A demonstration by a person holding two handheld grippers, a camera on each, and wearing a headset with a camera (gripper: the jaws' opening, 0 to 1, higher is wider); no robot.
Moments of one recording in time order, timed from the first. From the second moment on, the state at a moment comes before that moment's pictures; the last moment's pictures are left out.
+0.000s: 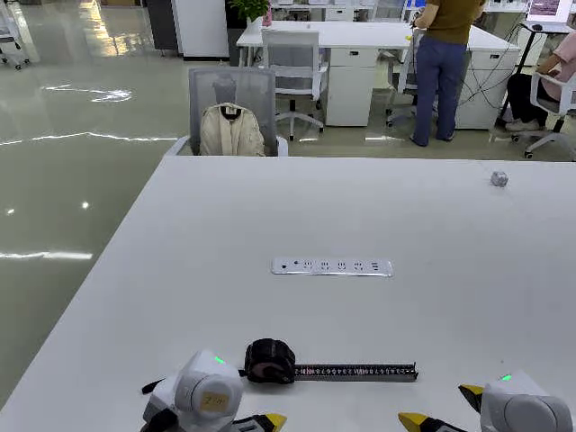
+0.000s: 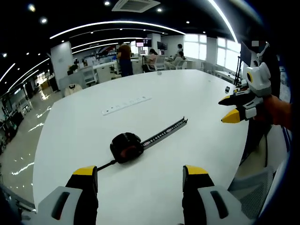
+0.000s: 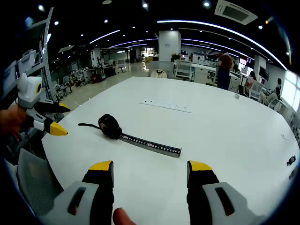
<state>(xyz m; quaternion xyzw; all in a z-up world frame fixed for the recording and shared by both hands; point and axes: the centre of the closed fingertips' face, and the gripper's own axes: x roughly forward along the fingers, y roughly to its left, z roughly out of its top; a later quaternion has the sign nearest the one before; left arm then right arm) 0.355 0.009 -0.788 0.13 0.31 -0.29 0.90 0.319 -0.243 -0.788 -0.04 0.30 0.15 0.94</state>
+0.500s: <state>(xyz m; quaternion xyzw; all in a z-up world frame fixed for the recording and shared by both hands) 0.334 0.011 -0.759 0.11 0.28 -0.27 0.91 0.282 -0.240 -0.769 -0.02 0.30 0.14 0.94</state>
